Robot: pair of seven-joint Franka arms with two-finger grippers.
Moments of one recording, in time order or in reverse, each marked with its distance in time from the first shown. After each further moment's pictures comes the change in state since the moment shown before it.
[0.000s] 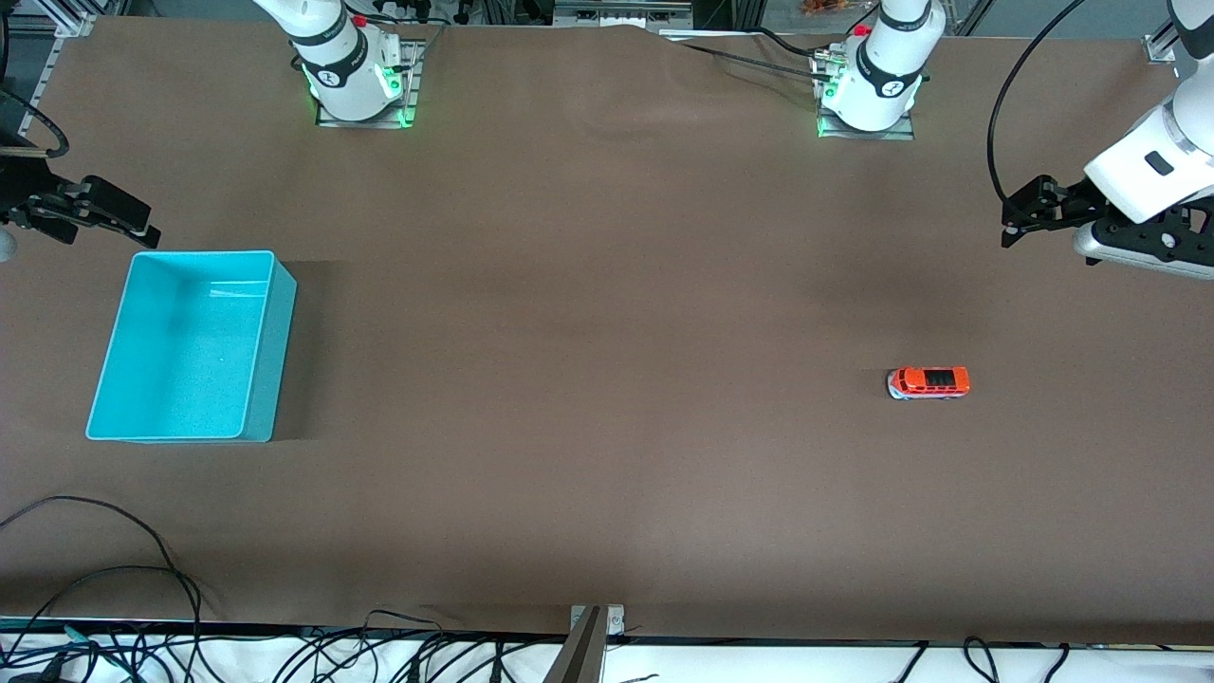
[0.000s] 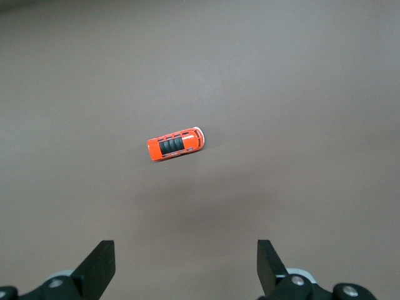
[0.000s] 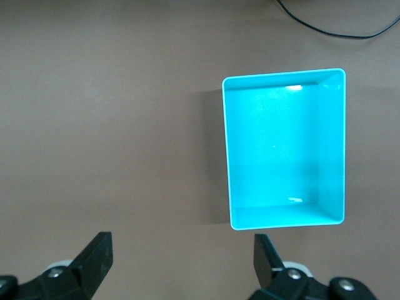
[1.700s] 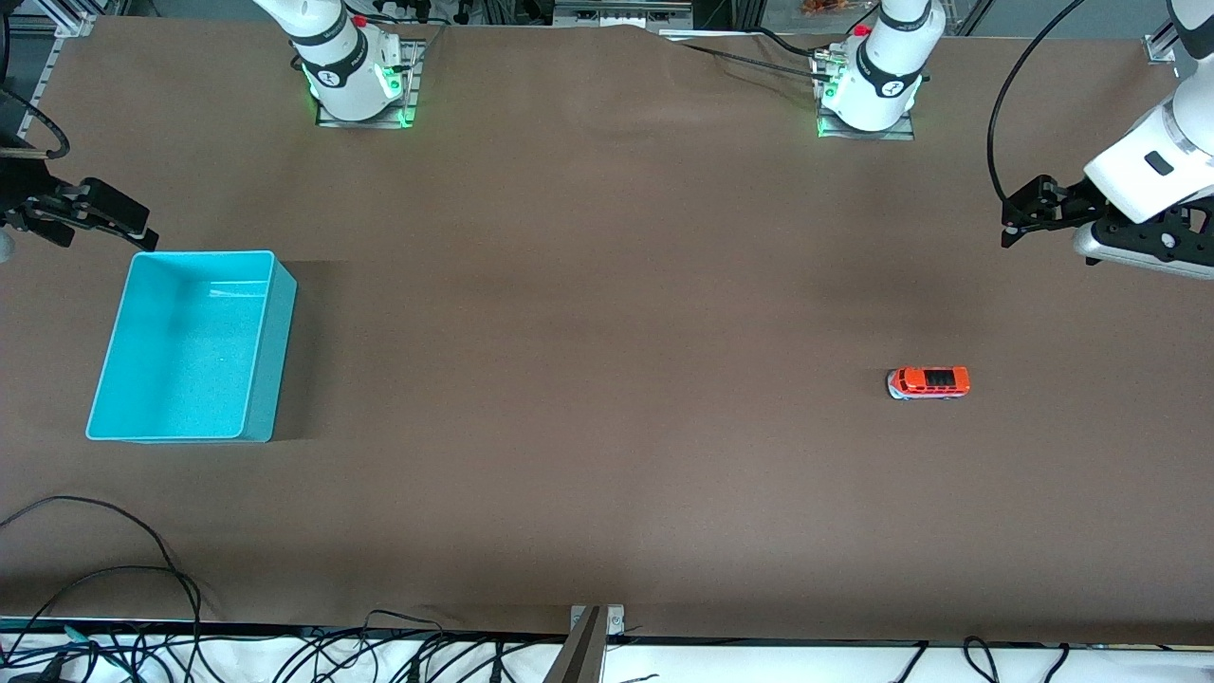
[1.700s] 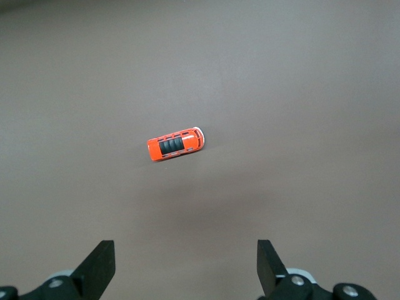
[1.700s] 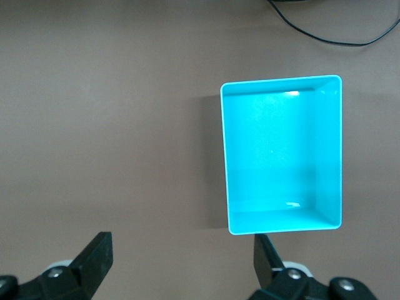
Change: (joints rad) left arm 0.000 0.000 0.000 0.000 0.000 0.000 0.000; right arm 0.002 0.000 0.002 0.000 -0.010 0.017 0.000
